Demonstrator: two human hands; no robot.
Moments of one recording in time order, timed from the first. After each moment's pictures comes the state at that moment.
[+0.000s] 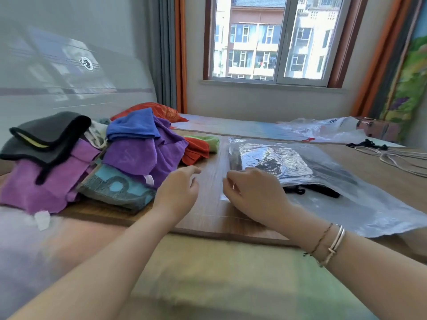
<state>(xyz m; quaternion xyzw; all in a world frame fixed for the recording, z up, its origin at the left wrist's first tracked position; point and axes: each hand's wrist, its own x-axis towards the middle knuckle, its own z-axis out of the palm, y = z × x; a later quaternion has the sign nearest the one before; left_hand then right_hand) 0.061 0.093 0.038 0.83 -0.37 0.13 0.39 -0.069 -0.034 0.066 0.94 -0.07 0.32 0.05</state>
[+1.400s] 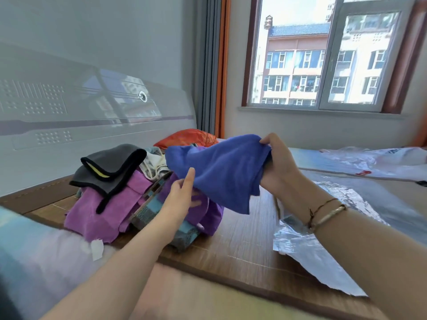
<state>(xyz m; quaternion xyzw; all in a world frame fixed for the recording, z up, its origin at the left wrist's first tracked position) 0.138 0.154 0.086 0.69 -0.14 -0.08 0.71 0.062 -0.007 0.169 0.50 -0.03 0.21 -0.84</state>
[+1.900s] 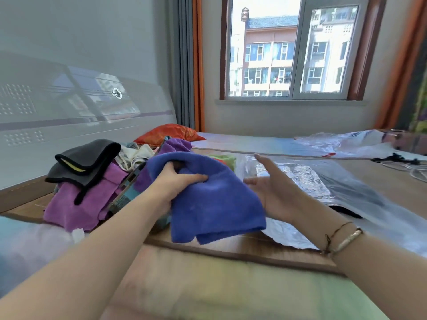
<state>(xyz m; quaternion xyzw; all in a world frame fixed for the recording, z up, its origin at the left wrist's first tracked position) 0.074 0.129 0.112 0.74 -0.21 -0.05 0.64 -0.056 -0.037 0.117 0.54 -0.10 0.02 -0.84</state>
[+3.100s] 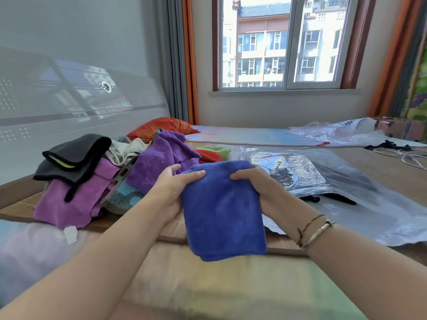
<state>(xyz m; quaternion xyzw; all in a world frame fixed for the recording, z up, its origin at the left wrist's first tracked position) 0.065 0.120 0.089 0.61 -0.14 -0.15 0.76 -0.024 -0.036 0.090 0.61 -0.13 0.19 -0.76</state>
